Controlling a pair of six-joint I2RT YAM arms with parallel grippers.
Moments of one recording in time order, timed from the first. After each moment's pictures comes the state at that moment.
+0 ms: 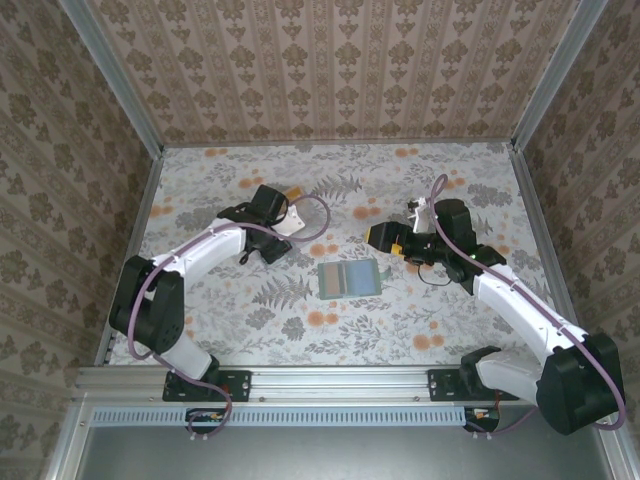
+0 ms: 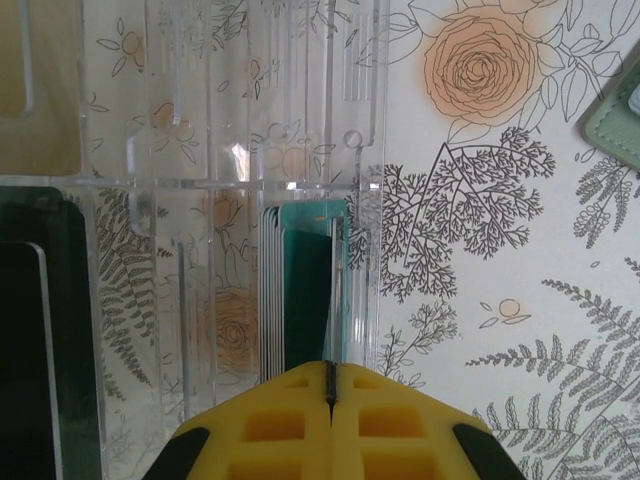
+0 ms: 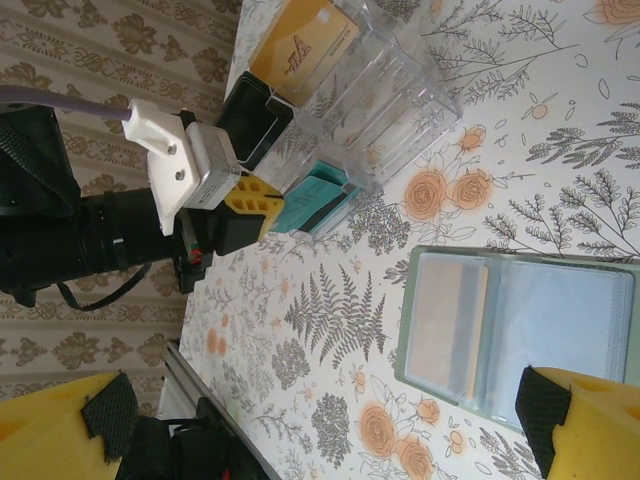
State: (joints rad) left arm -0.53 1.59 1.09 -0.64 -0.03 0.47; right arm 0.30 1.13 0.74 -0.20 -0.60 0.70
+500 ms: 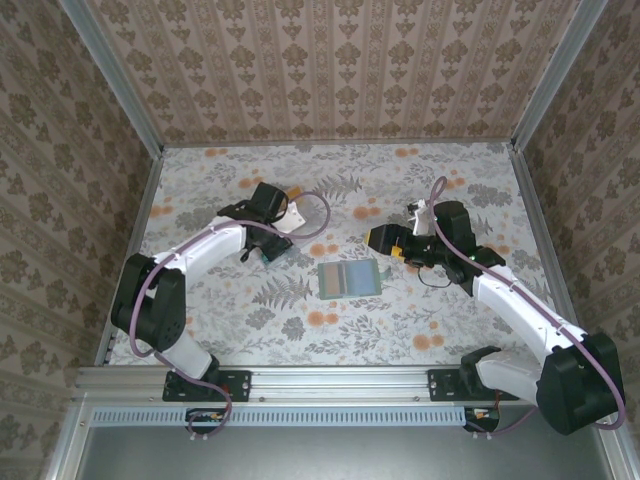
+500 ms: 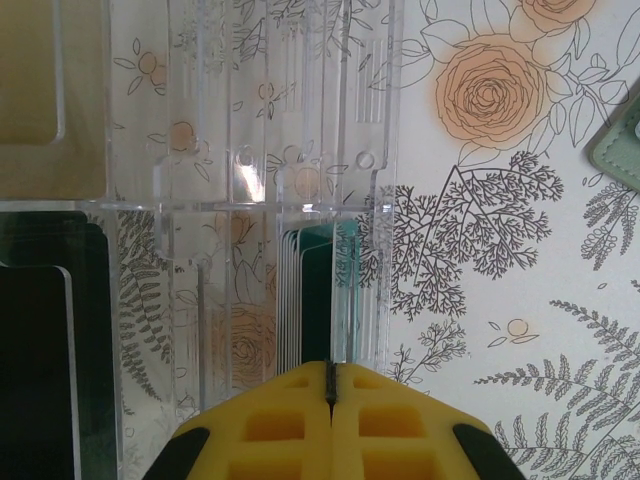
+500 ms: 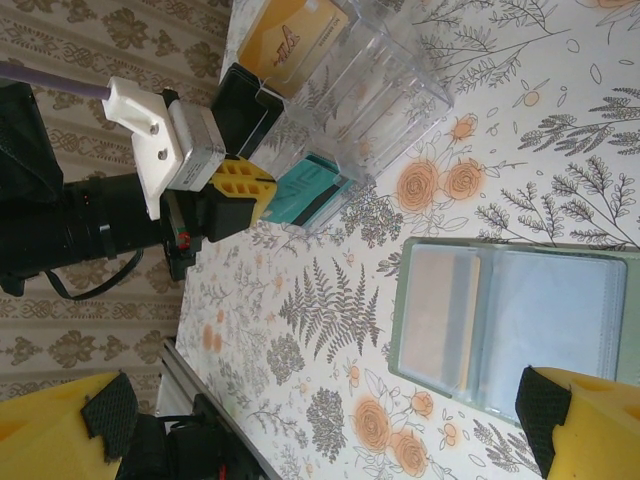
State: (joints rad) left arm -0.52 1.60 1.11 -0.63 -0.02 0.47; right arm 0.30 1.13 0.72 -0.20 -0.60 0.70
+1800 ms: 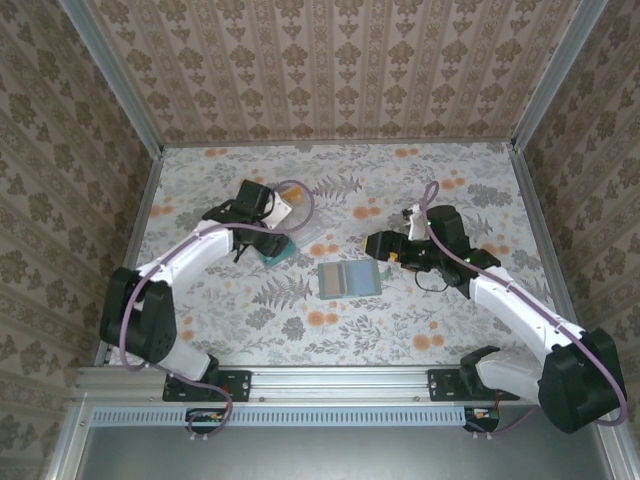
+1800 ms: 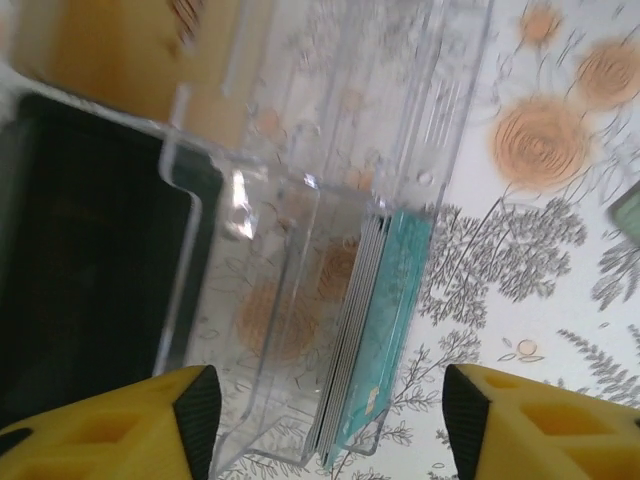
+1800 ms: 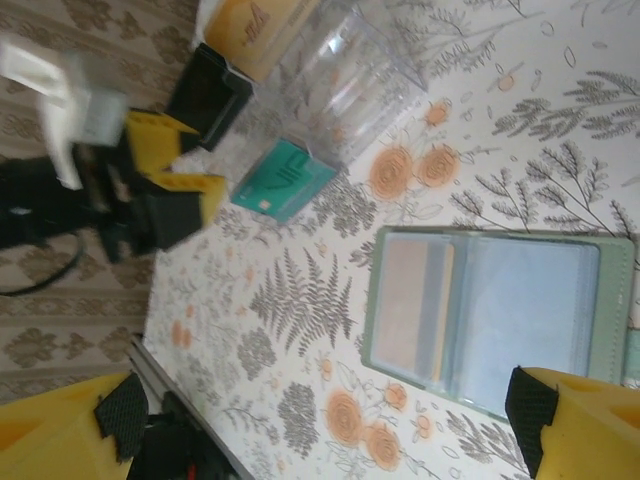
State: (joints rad) left arm -0.47 1.49 1.07 -0.60 0.00 0.28; right arm 0.36 1.14 0.71 -0.23 -0.52 0.66
